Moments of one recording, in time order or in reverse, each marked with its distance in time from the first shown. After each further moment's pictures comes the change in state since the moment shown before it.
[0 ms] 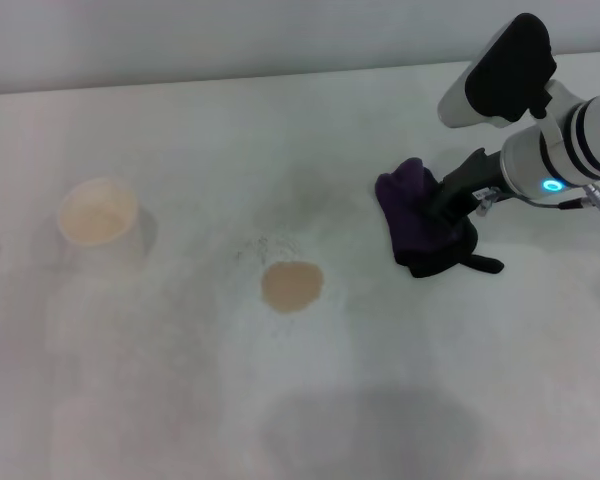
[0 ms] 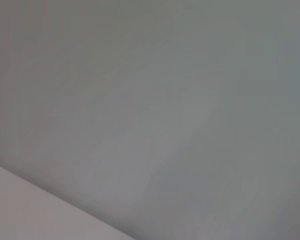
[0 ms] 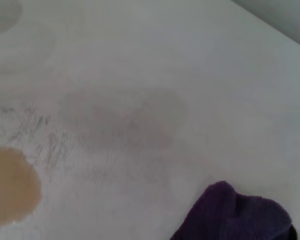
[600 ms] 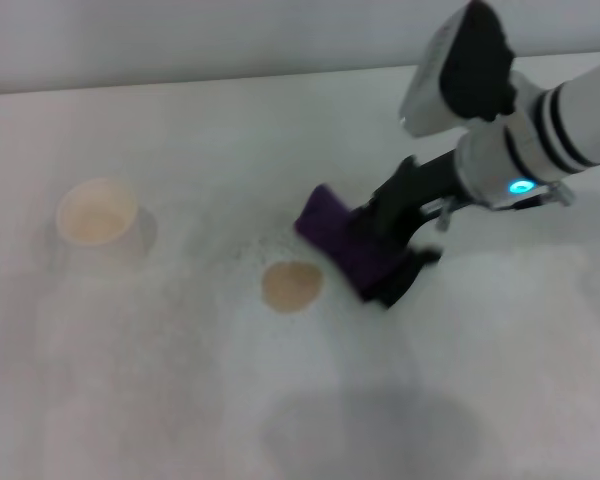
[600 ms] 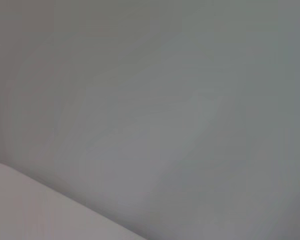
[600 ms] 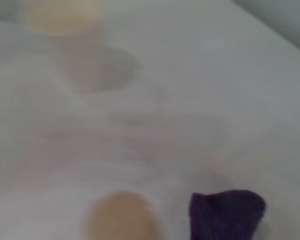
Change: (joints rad) left arm 0.010 -0.002 0.000 -0.014 -0.003 0.000 0.000; right arm 0.002 0.004 -0.035 -0.142 0.191 0.203 -0.159
